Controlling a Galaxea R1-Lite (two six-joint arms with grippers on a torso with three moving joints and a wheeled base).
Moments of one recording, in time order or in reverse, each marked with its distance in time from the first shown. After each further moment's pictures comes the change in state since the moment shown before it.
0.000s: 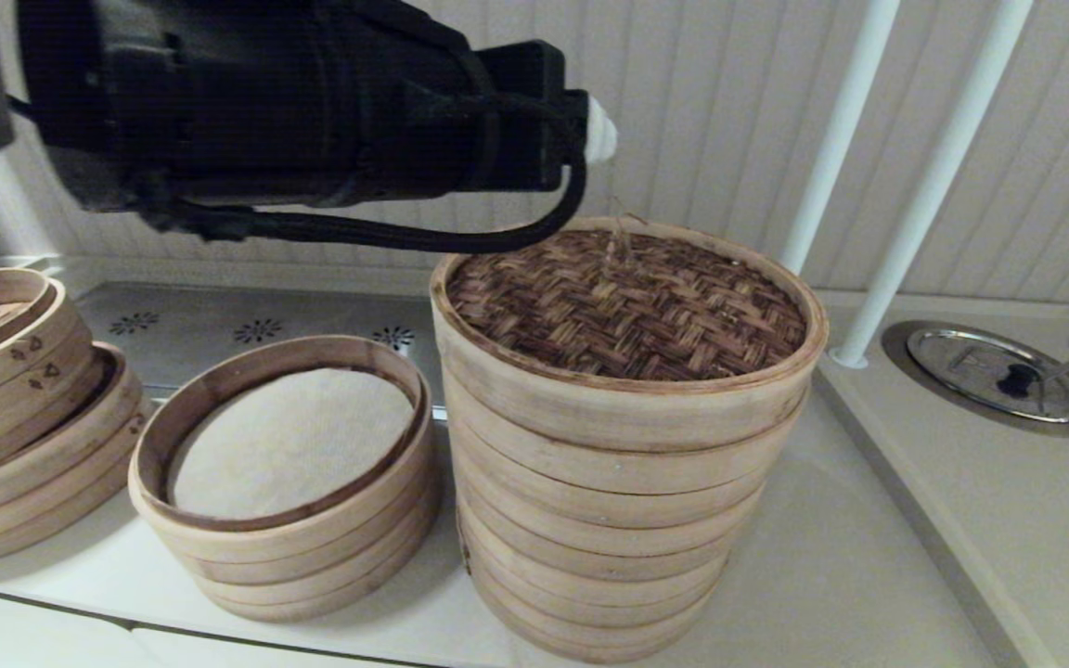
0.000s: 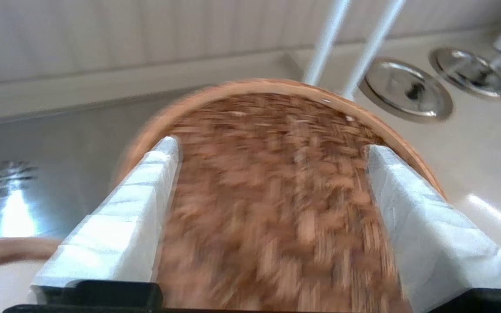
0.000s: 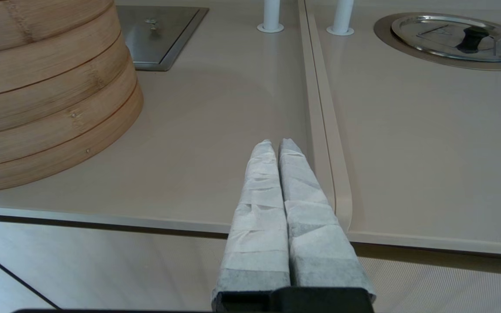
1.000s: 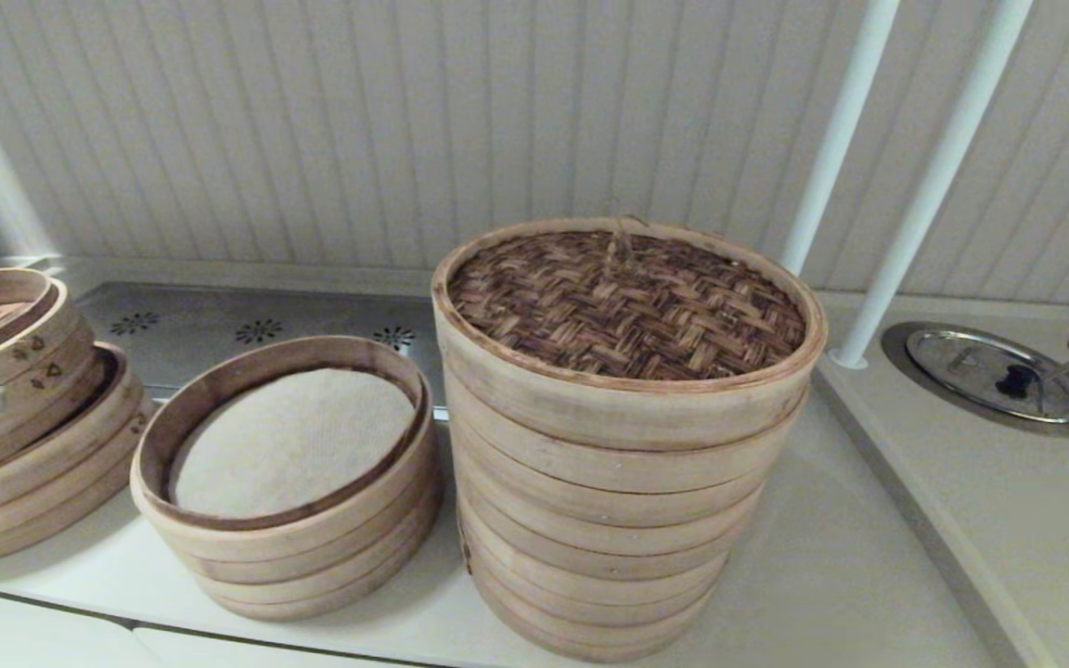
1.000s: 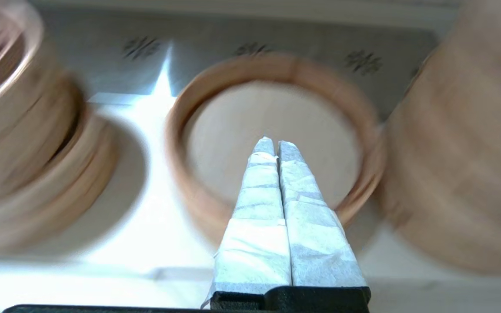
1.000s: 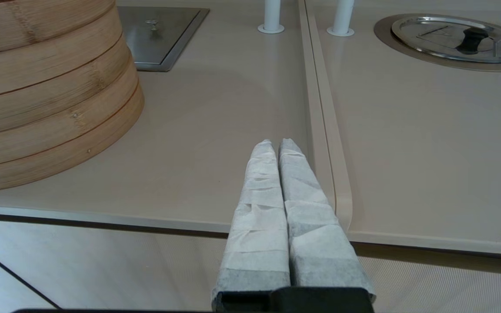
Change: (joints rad) left arm 0.465 -0.838 0.917 0.004 0.021 0.050; right arm 0.000 0.000 0.000 0.000 0.000 0.000
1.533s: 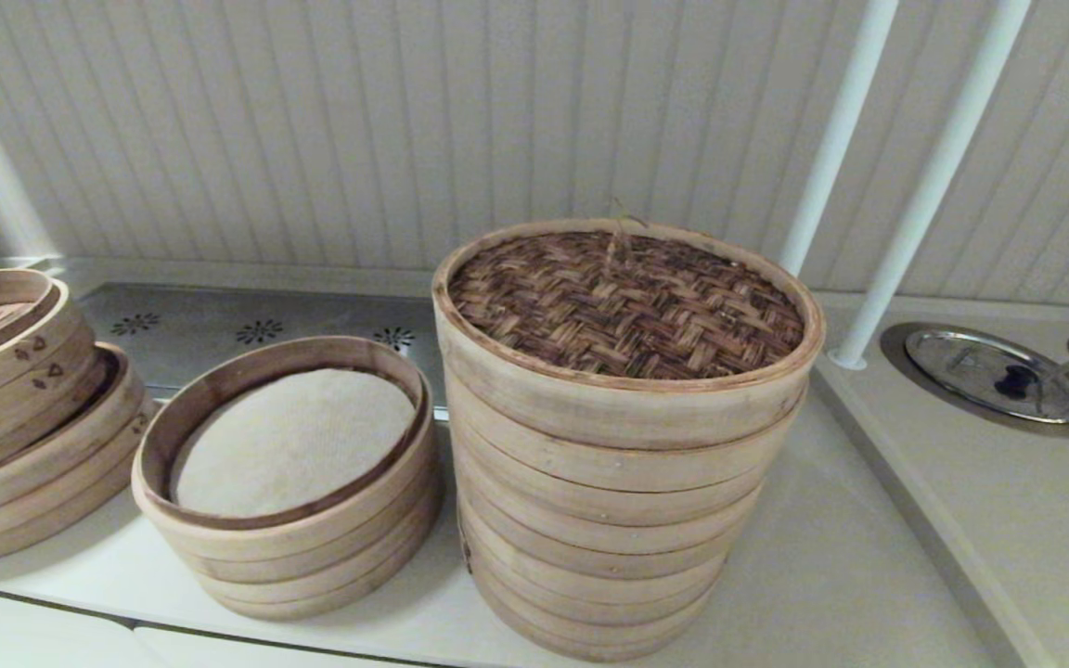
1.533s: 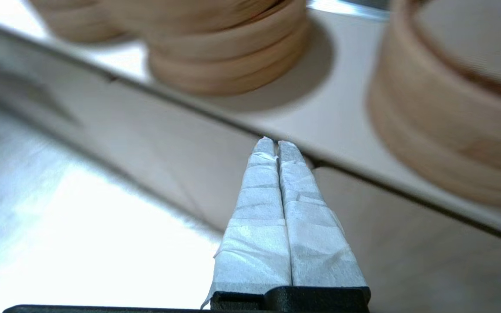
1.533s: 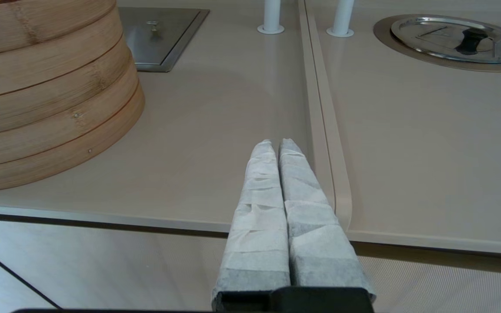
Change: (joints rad) left arm 0.193 -0.407 0.249 0.296 0.336 -0.028; right arm 0.000 0.000 0.000 0.000 0.000 0.000
